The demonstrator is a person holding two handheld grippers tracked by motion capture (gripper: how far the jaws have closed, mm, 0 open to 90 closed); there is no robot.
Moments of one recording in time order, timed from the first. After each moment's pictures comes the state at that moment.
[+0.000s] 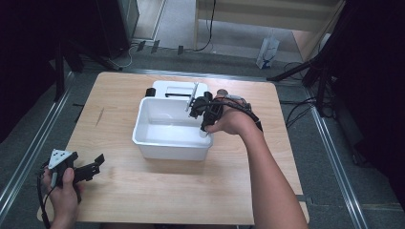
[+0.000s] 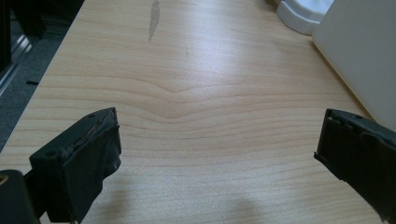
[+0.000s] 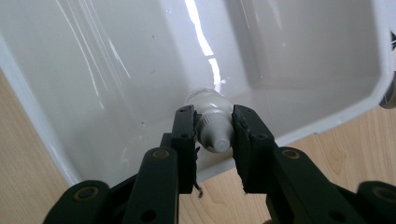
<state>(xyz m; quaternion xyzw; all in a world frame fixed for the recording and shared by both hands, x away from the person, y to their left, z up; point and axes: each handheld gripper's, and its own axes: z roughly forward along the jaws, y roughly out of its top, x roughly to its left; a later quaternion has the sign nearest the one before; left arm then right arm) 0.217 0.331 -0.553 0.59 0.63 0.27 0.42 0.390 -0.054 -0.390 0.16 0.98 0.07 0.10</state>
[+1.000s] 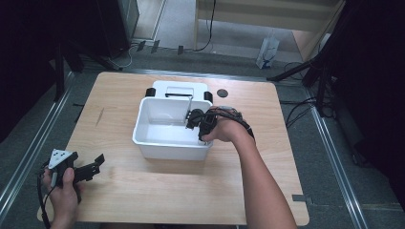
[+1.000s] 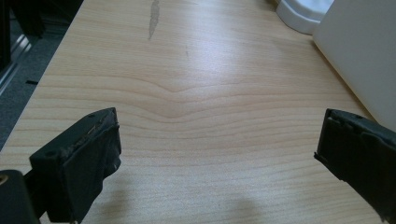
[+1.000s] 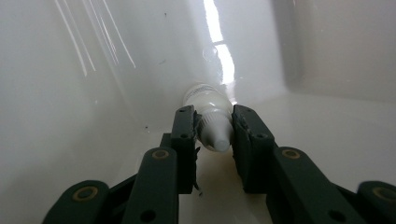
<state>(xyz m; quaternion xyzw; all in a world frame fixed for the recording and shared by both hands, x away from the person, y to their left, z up) 0.217 0.331 -0.553 0.60 0.63 0.27 0.42 0.392 -0.046 -0.439 0.14 0.99 0.04 0.07</state>
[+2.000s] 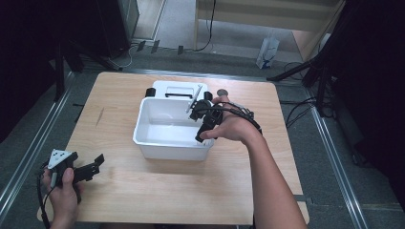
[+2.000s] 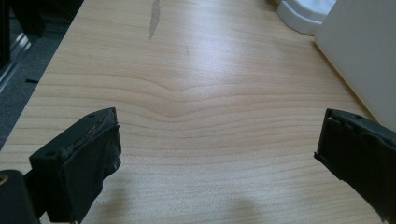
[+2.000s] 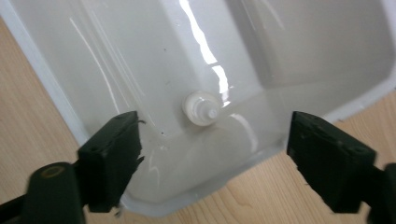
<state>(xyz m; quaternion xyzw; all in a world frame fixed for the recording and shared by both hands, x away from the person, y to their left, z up) 0.216 0.331 -0.553 0.59 0.63 0.27 0.42 0.374 -0.058 -0.388 0.21 0.97 0.10 0.09</state>
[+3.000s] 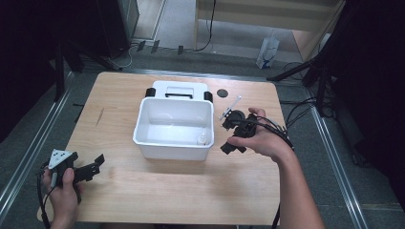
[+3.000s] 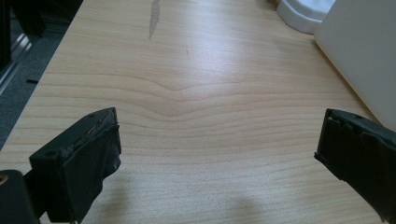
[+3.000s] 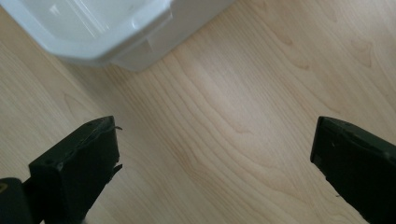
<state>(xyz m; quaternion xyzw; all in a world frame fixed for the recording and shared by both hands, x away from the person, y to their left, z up) 0.216 0.331 -0.553 0.60 0.63 0.27 0.42 0.352 -0.145 -0.401 0.31 0.94 0.11 0.09</state>
